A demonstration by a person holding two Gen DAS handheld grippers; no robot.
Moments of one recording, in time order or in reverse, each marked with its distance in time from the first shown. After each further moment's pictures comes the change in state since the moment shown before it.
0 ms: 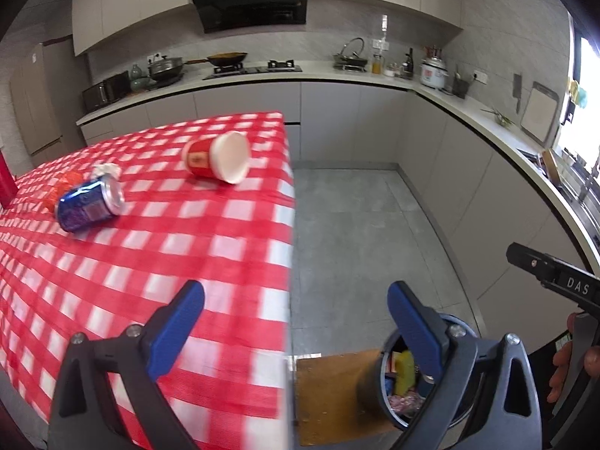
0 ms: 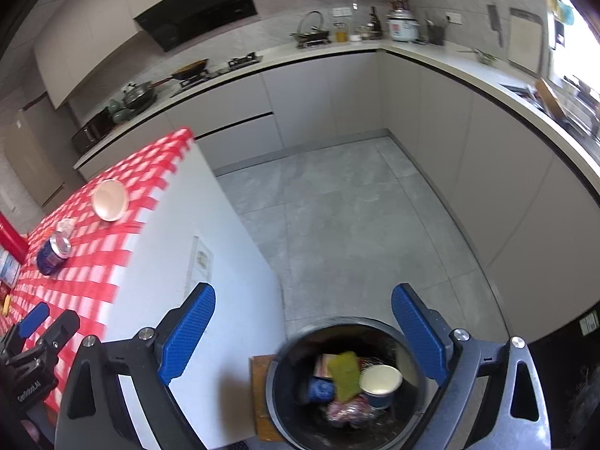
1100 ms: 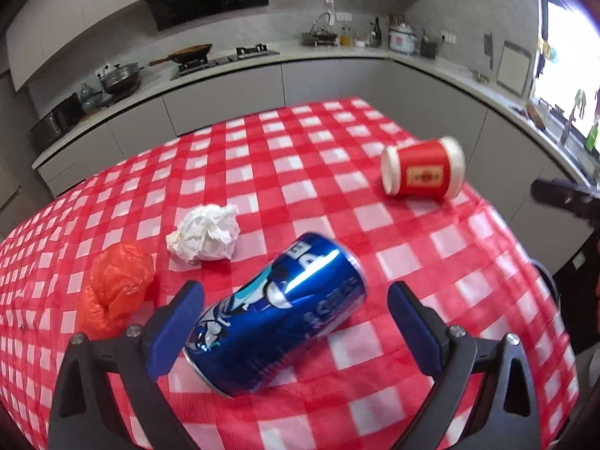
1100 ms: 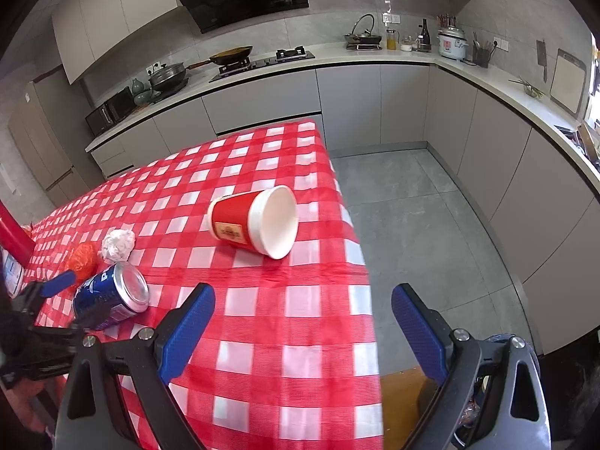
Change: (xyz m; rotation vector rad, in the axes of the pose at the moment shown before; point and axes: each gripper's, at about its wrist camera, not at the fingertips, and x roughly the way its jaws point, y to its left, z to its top) left arm 0.111 0.256 0.083 0.273 0.104 -0.168; right arm 0.069 0.294 0.036 -0.049 0.016 -0.025
